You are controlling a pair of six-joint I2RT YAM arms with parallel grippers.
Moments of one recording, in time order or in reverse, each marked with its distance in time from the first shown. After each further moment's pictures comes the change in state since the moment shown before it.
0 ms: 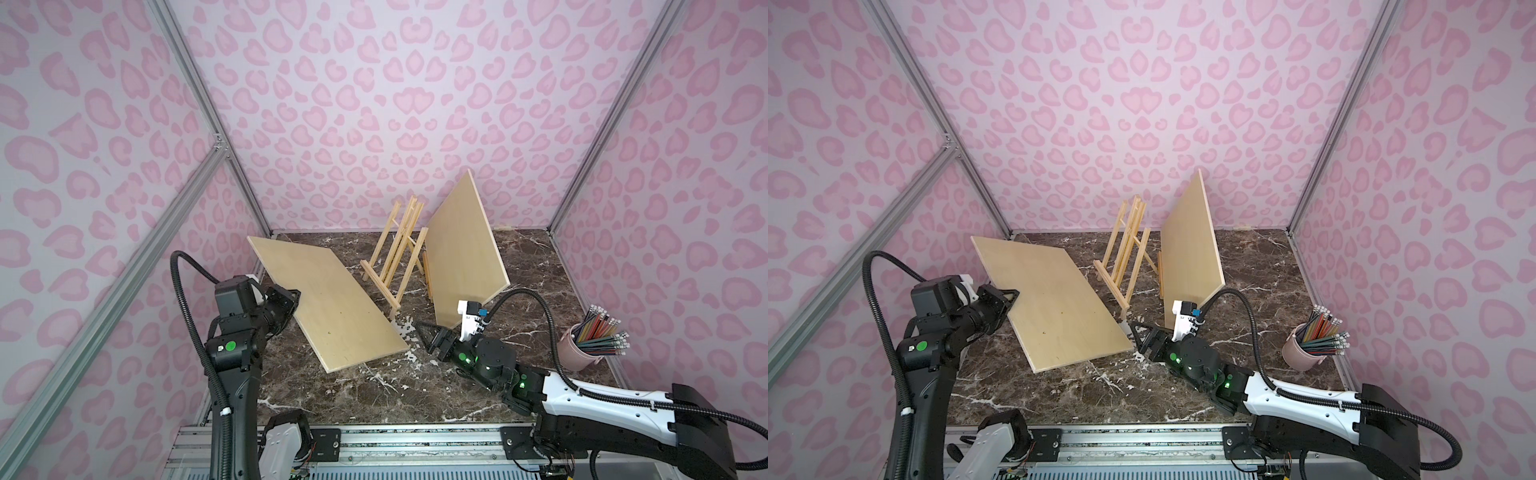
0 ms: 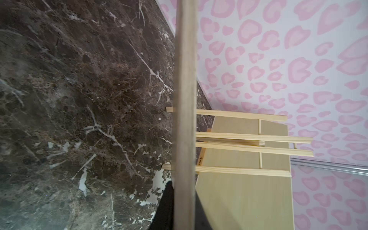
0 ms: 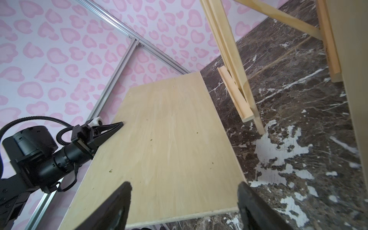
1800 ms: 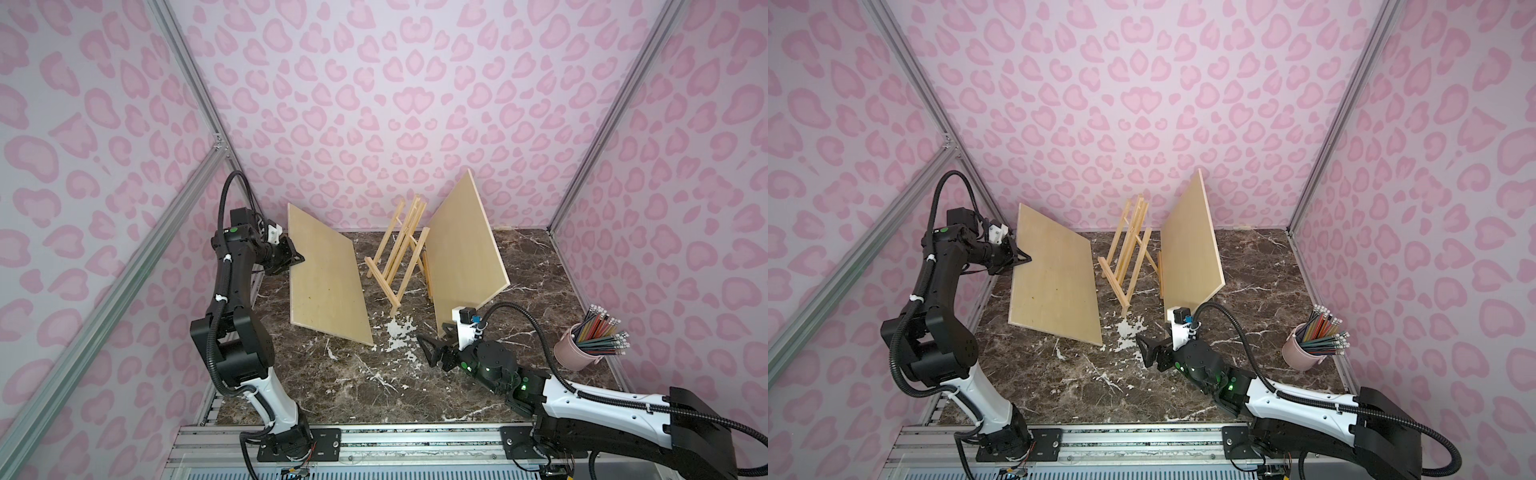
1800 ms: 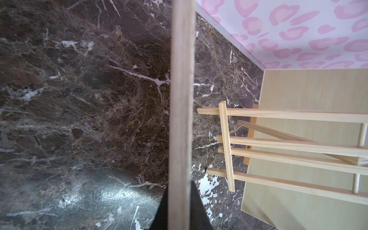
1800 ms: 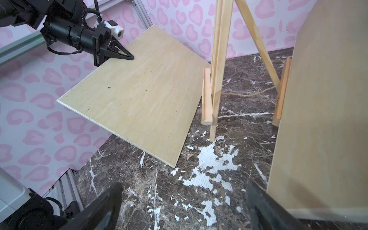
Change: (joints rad) left arm 0.017 0.967 0.772 -0.330 0.101 0.671; right arm -0.050 -0.008 -0.095 -0.006 0.001 -0.484
